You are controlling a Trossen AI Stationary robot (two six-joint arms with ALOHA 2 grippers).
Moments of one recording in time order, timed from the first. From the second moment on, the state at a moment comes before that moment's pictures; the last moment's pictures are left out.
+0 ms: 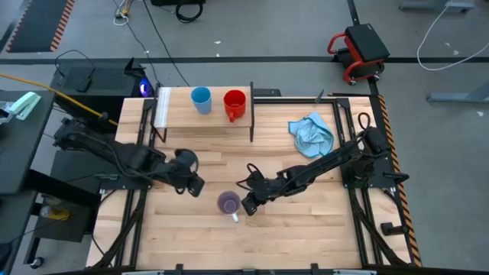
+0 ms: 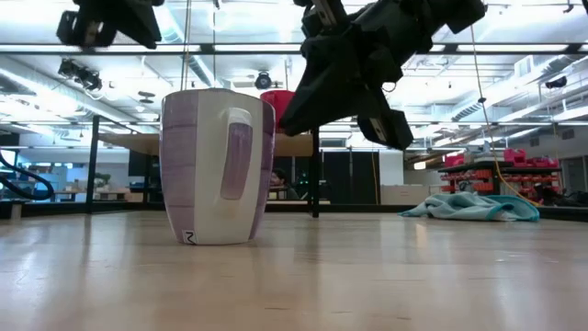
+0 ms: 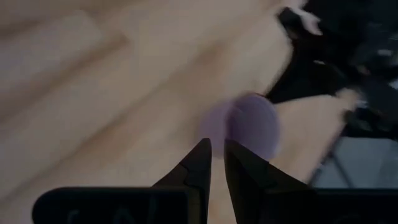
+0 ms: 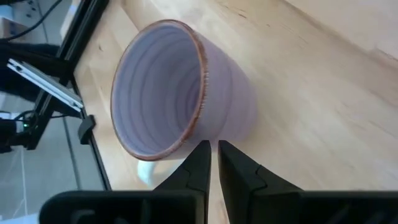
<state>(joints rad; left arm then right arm) -0.39 1.15 1.04 -0.82 -0.31 -1.27 0.30 1.83 1.13 -0.06 0.10 1.11</state>
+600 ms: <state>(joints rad) -0.38 1.39 1.10 -0.83 -0.19 -1.25 0.38 1.78 1.13 -0.23 -0.01 1.13</state>
